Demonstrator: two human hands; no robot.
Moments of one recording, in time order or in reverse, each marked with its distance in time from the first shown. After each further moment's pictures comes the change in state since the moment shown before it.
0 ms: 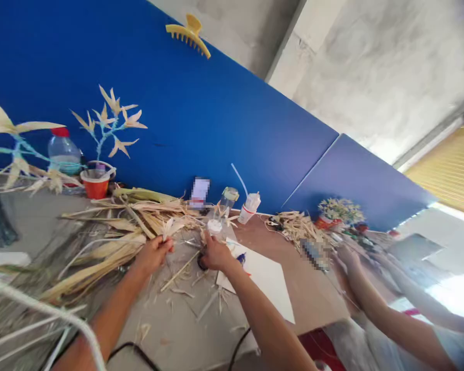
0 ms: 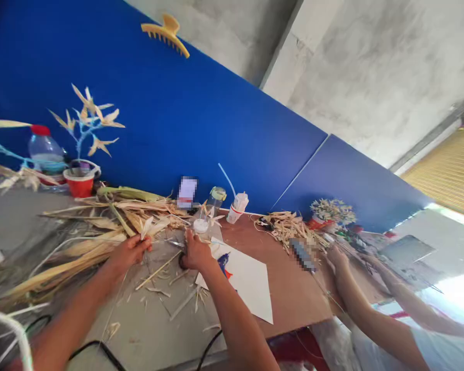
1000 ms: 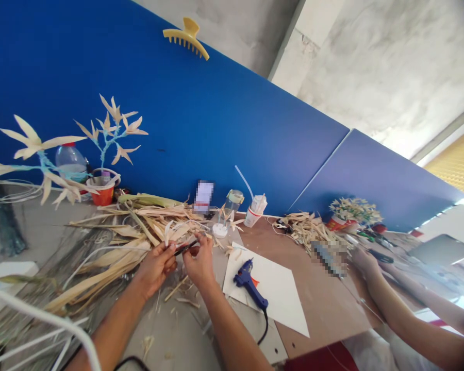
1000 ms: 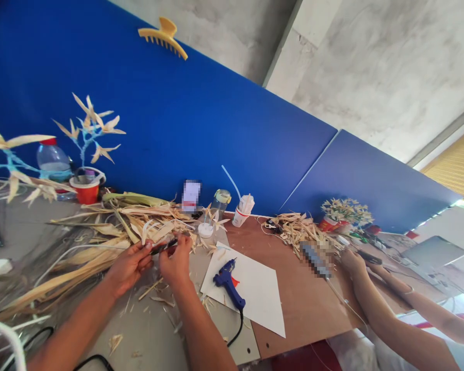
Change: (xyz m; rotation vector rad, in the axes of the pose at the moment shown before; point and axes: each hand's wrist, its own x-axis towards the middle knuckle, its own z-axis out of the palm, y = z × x) left_hand -0.015 0.024 0.013 -0.732 -0.054 -0.164; right_hand 0.013 -0.078 0.032 0.957 0.633 0.023
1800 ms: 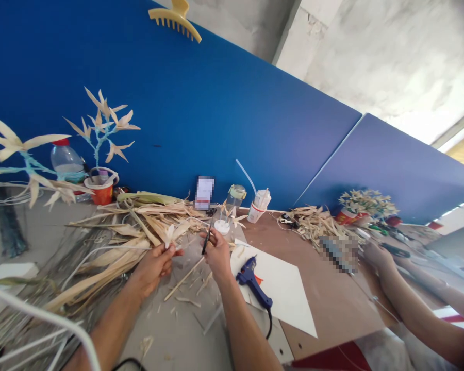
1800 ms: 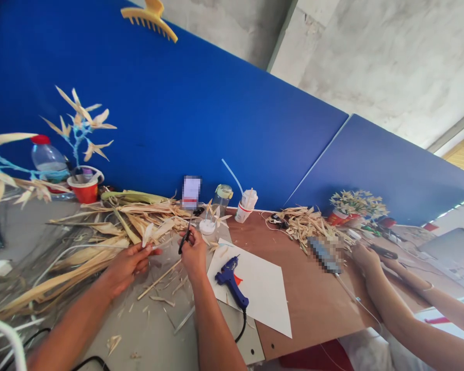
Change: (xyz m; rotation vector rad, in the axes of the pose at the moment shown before) left_hand 0.004 -0.002 -0.010 0.242 0.077 -0.082; right_hand 0.022 0.011 -0.039 0.479 -0.053 0.331
